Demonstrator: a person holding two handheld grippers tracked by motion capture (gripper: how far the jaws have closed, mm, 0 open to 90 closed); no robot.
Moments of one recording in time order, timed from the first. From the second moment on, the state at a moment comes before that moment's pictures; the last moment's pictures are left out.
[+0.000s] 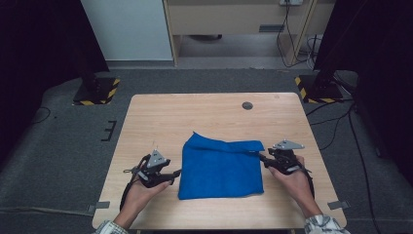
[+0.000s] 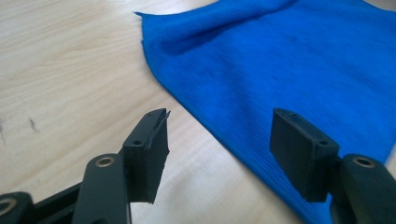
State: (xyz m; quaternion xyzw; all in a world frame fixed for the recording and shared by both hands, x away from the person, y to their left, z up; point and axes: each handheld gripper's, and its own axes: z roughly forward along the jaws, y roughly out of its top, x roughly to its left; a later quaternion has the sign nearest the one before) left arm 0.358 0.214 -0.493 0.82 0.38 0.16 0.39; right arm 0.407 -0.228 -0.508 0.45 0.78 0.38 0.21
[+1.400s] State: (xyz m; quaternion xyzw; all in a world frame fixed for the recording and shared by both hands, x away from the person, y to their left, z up) left arm 0.393 0.224 -0.479 0.80 0.41 0.18 0.40; right arm 0.540 -0.184 -0.512 0.53 0.77 0.30 0.18
